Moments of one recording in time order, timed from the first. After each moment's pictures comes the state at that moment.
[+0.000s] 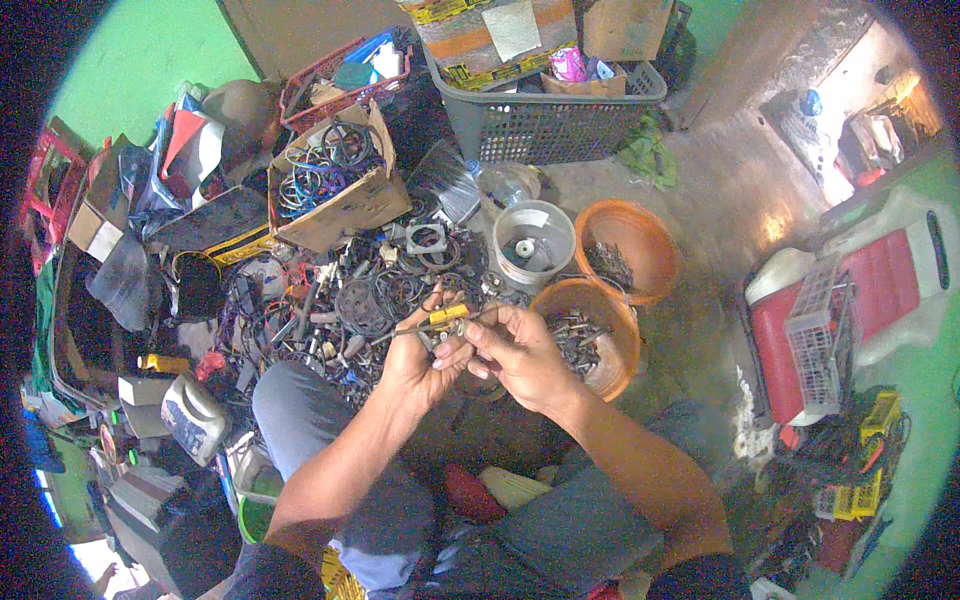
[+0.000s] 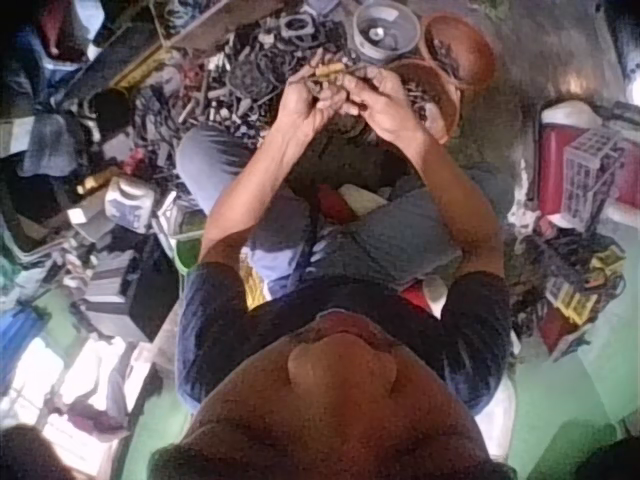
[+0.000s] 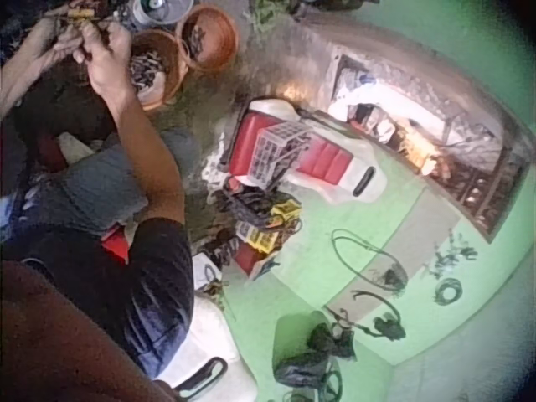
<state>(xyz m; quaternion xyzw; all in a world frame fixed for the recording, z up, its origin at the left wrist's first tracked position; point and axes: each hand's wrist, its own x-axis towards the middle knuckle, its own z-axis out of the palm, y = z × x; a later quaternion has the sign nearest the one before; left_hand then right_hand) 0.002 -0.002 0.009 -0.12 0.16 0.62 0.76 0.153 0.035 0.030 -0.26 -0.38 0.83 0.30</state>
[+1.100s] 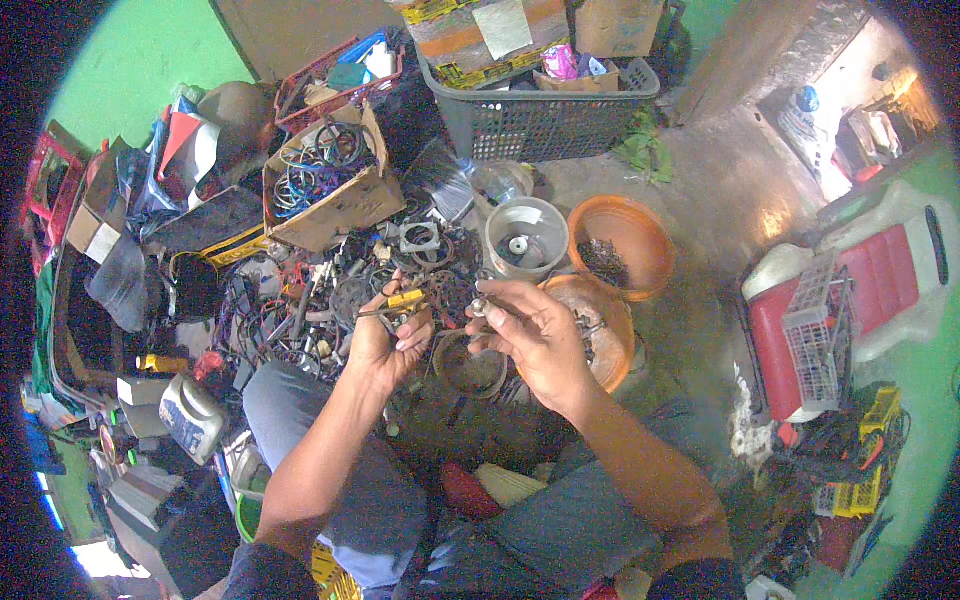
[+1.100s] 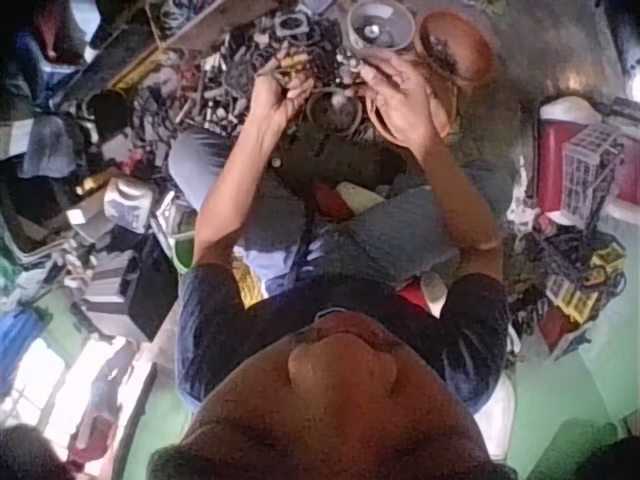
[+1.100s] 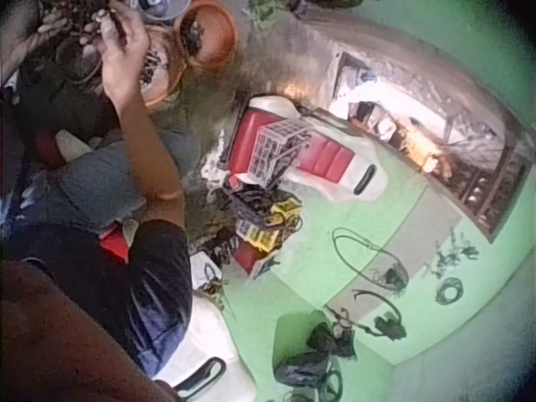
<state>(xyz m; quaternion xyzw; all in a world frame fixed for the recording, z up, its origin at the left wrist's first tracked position) -0.032 0.003 0.000 -0.09 0.17 0.64 0.74 0.181 0.040 0.040 -0.28 -0.40 0.79 0.38</state>
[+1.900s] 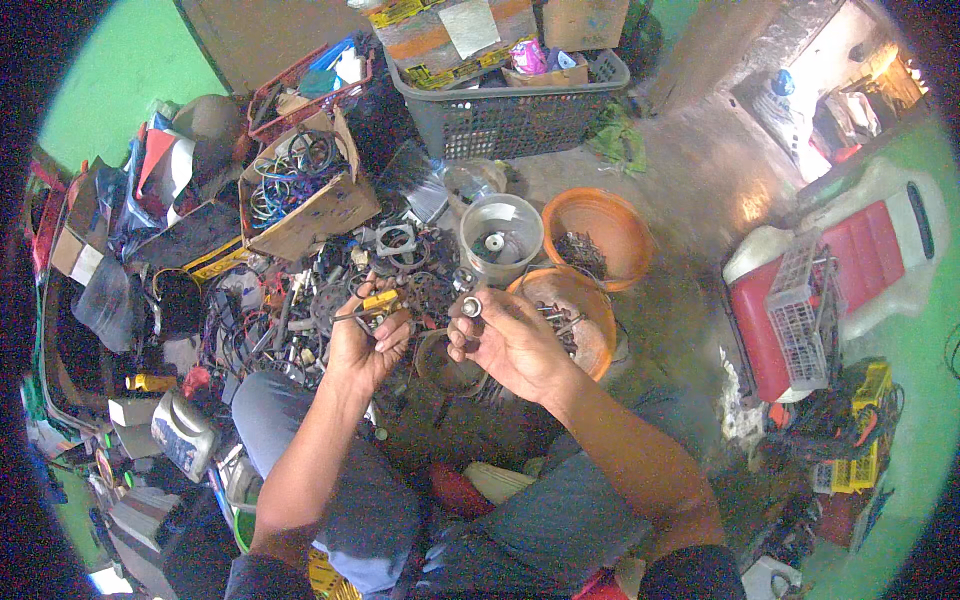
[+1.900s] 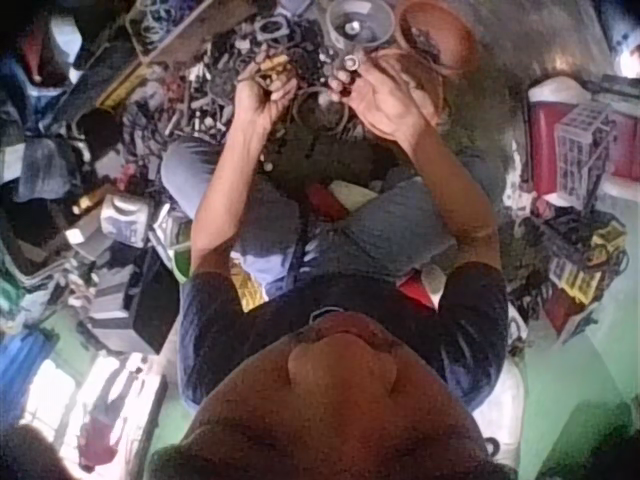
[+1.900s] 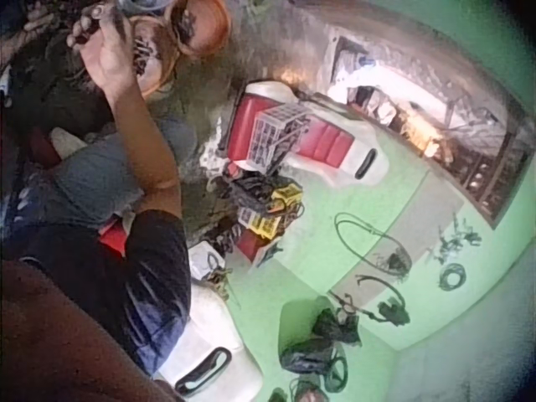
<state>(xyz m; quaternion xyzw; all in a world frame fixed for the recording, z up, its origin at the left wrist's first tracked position) -0.031 0.005 0.005 -0.08 0.15 0.64 0.75 0.186 0.047 0.021 -0.12 -0.21 0.91 0.33</state>
